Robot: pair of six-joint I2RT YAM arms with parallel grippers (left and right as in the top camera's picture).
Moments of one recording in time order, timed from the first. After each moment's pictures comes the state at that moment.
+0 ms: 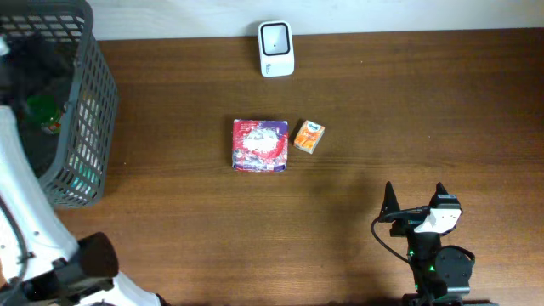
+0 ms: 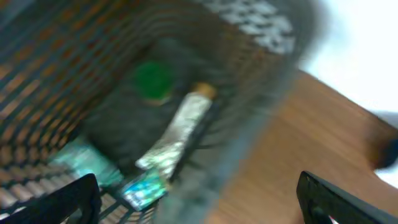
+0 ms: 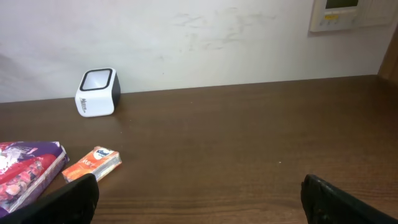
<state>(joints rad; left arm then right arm) 0.37 1.85 2.42 -1.45 -0.10 -0.26 -0.02 0.01 0.01 -0.08 0.01 0.08</state>
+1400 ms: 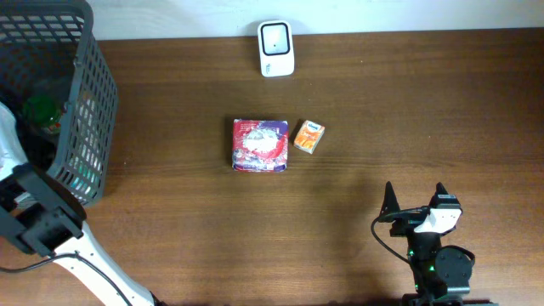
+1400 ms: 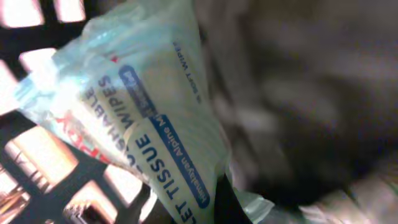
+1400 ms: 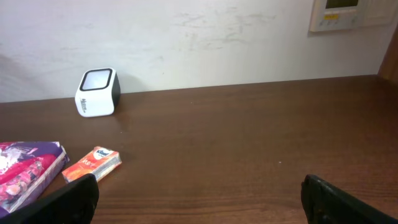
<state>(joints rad) 0.61 2.36 2.18 -1.56 -0.26 -0.50 -0.02 0.01 0.01 -0.08 0.01 0.08</state>
